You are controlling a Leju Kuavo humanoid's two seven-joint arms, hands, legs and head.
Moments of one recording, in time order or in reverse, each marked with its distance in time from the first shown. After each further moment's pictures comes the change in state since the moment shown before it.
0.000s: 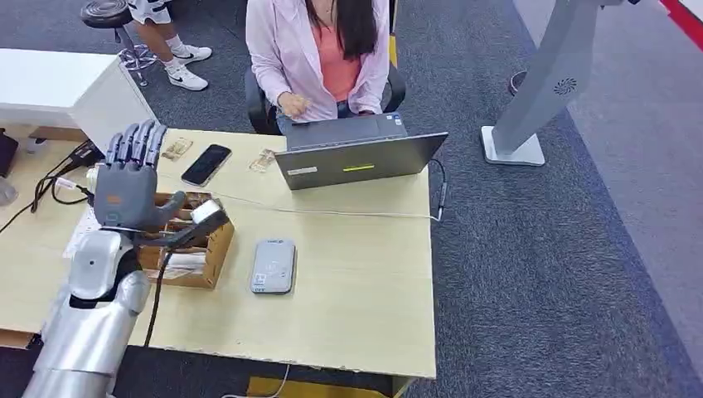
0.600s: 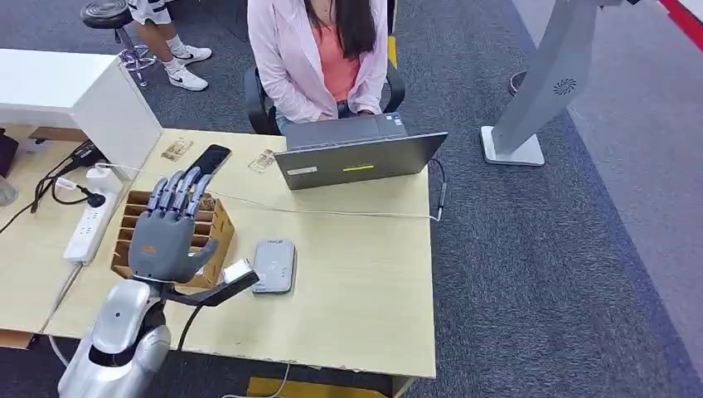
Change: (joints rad) left arm 0.187 0.023 -0.114 -0.218 0.009 -0.067 0.018; right arm 0.001 0.000 -0.039 0.000 -0.016 -0.017 -0.002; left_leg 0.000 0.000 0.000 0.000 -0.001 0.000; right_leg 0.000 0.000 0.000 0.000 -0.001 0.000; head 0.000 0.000
